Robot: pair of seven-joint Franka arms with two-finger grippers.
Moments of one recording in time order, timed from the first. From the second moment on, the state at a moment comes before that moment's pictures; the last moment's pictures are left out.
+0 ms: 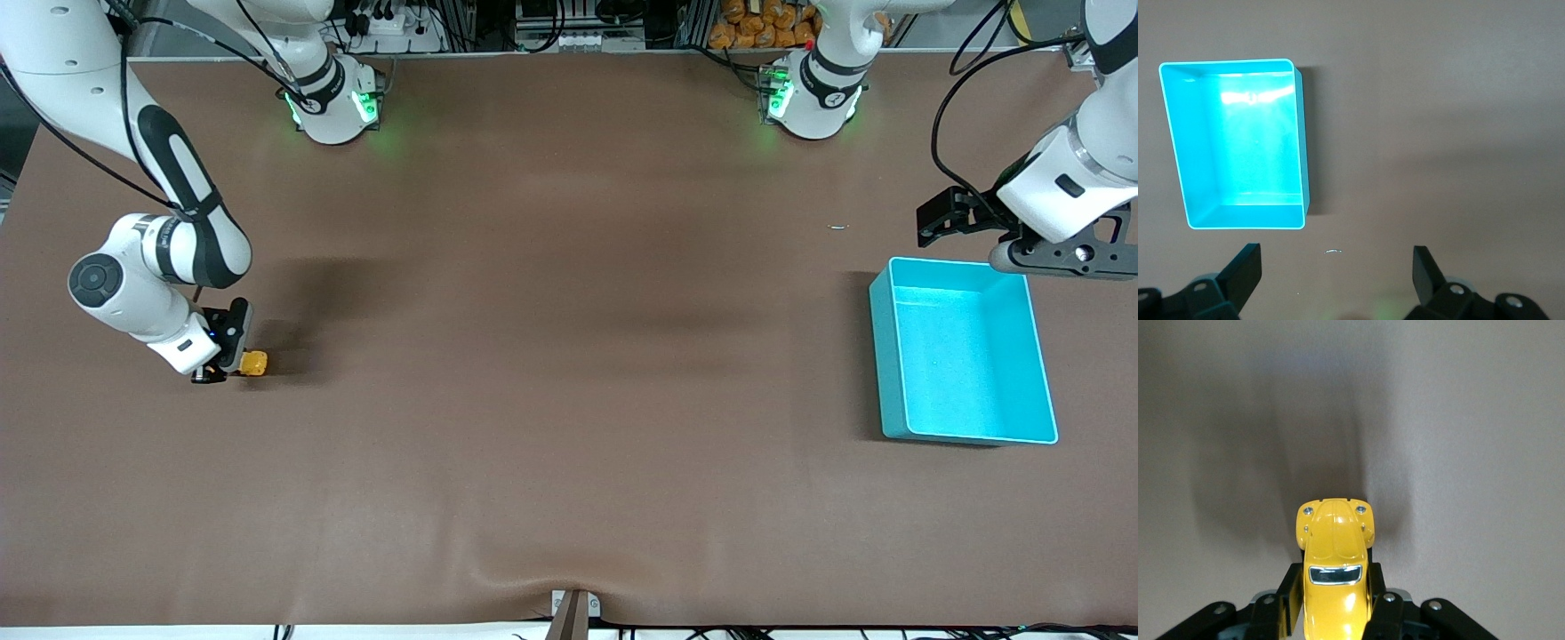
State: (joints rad) left arm -0.05 0.06 -0.09 -1.54 0.02 1.52 -0.03; right arm -0.15 0.45 -0.04 -2.15 -0.08 2.64 -1.65
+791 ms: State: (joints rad) left arm -0.05 0.06 -0.09 -1.54 0.02 1.52 -0.03; right arm -0.19 0.49 -0.04 -1.93 -0.06 2.34 -1.66
